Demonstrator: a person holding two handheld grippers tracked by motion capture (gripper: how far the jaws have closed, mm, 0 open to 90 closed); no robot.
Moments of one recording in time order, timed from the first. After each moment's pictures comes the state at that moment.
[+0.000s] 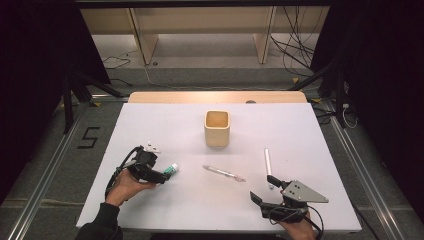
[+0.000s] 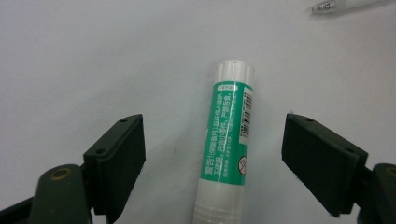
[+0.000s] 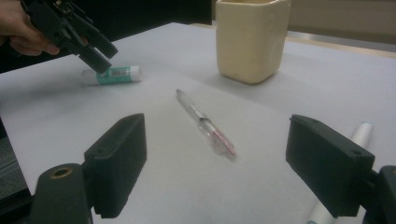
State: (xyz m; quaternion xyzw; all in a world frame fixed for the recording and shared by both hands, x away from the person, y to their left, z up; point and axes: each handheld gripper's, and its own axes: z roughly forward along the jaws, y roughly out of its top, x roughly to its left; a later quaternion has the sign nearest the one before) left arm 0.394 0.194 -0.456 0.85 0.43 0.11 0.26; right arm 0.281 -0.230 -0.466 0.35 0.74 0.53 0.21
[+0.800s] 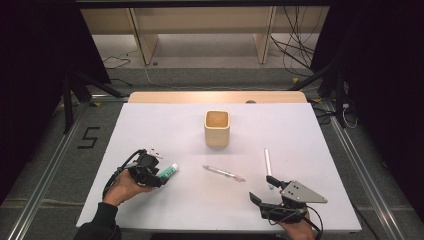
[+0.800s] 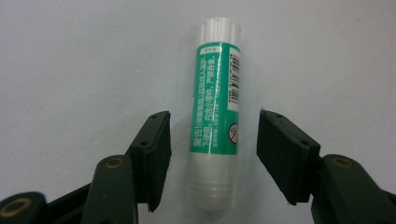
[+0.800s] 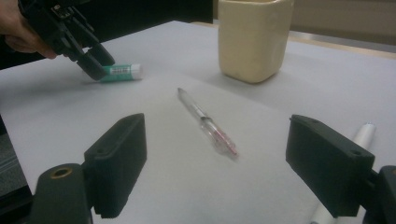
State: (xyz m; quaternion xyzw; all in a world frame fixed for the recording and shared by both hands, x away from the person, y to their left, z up) left arm 0.391 0.194 -0.462 0.89 0.40 0.08 0.22; right arm 0.281 -0.228 -0.467 0.34 0.74 0.53 0.21
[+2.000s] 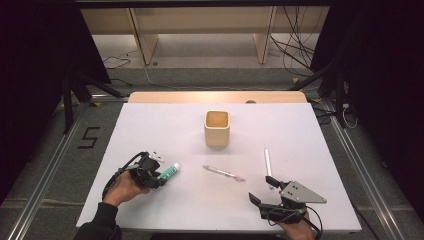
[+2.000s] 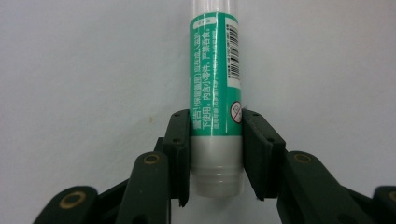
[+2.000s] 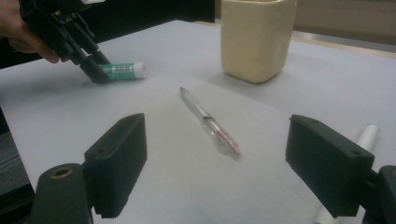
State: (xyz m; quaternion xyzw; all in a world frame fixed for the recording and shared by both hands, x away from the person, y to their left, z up) left arm 0.388 0.191 -0.464 0.90 0.37 0.08 0.21; right arm 0.281 -0.227 -0.467 0.34 0.75 0.53 0.21
